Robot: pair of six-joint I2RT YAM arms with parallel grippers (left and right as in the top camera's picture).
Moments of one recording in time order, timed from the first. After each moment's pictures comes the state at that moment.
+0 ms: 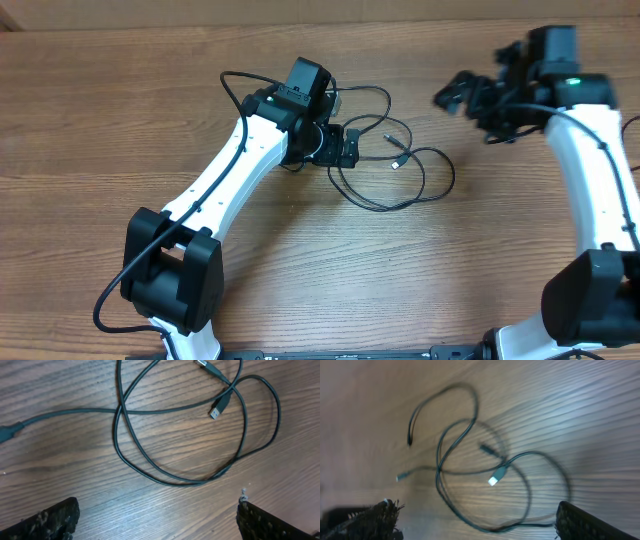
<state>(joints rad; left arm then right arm) -0.45 1.89 1.57 -0.90 0.28 -0.33 -0.02 1.72 1.54 -0.94 -0.41 0.33</state>
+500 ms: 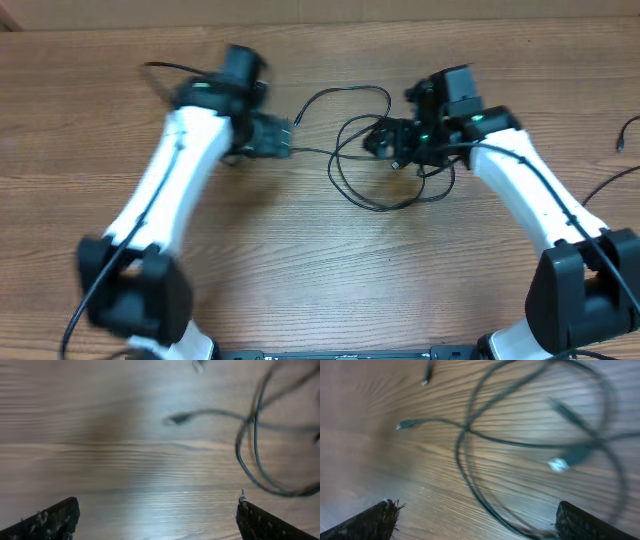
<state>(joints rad) -0.20 1.76 1.59 -1.11 0.05 -0.26 0.28 1.72 1.29 -0.66 -0.40 0.33</state>
